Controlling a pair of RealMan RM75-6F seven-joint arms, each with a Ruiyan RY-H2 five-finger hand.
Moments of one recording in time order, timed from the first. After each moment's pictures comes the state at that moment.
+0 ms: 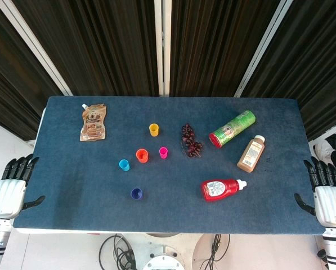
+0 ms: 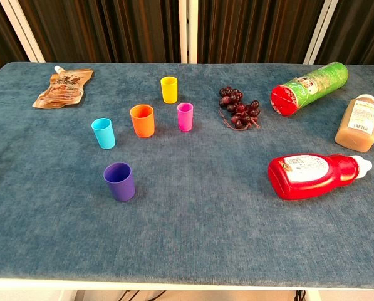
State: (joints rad) left arm -0.13 -1.13 -0.04 -1.63 1.51 1.45 0.08; right arm 0.03 -1.16 0.08 -1.60 -1.50 1.55 -0.08
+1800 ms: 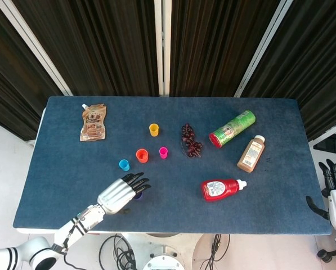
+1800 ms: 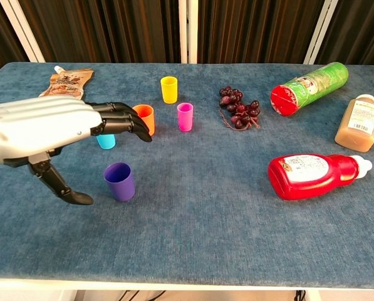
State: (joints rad) left arm -0.58 -1.41 -0.04 -1.71 1.63 0.92 0.31; right arm -0.01 -1.11 0.08 -1.60 -1.48 1.58 0.00
